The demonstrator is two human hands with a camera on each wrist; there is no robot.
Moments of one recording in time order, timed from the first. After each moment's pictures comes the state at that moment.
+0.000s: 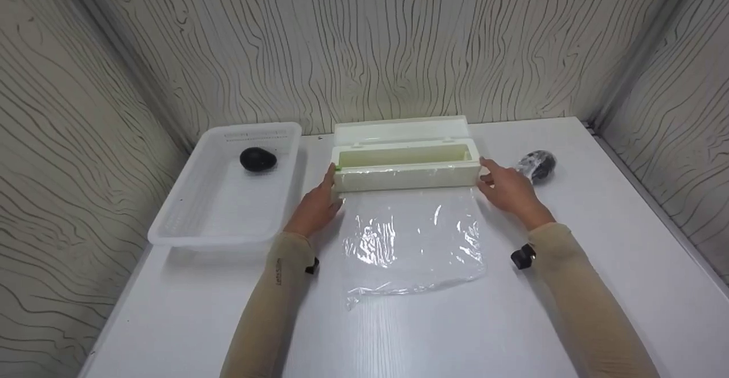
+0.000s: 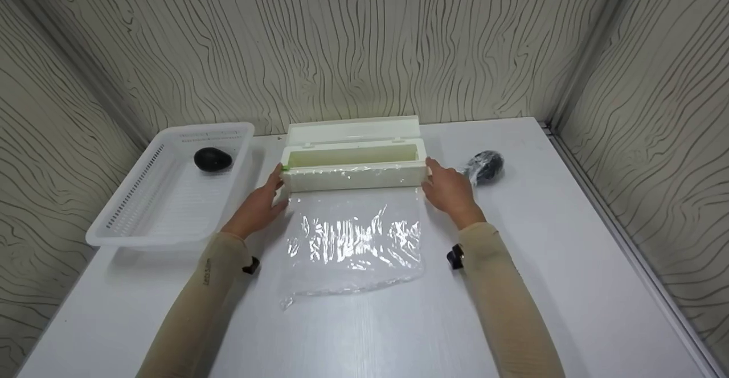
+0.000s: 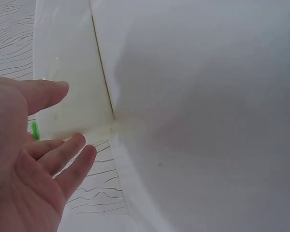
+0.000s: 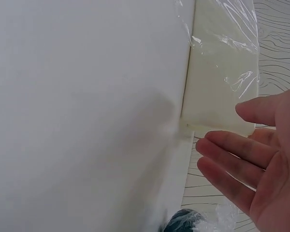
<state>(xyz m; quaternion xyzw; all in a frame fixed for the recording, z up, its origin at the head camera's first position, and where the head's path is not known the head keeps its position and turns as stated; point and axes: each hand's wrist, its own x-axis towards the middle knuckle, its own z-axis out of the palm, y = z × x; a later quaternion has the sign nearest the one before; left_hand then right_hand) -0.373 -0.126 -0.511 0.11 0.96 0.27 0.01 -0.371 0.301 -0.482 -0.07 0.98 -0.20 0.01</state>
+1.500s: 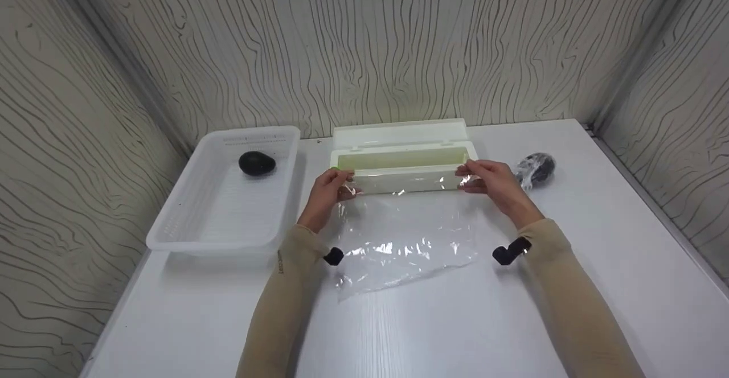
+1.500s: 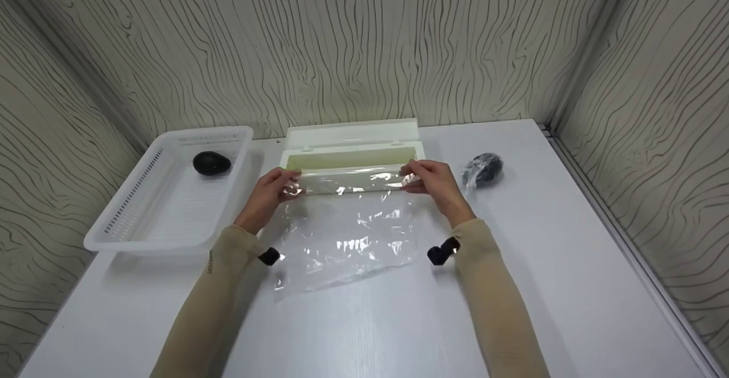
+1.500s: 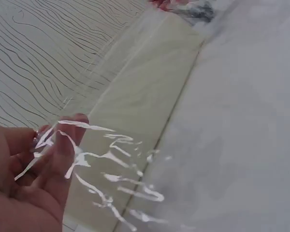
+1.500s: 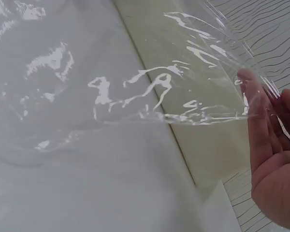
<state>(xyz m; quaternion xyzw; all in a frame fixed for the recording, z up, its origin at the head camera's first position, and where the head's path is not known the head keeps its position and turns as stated) -0.393 -0.094 -0.497 -0.01 0.68 0.73 0.08 -0.392 0.288 -0.493 -0.04 0.70 -0.71 0.07</state>
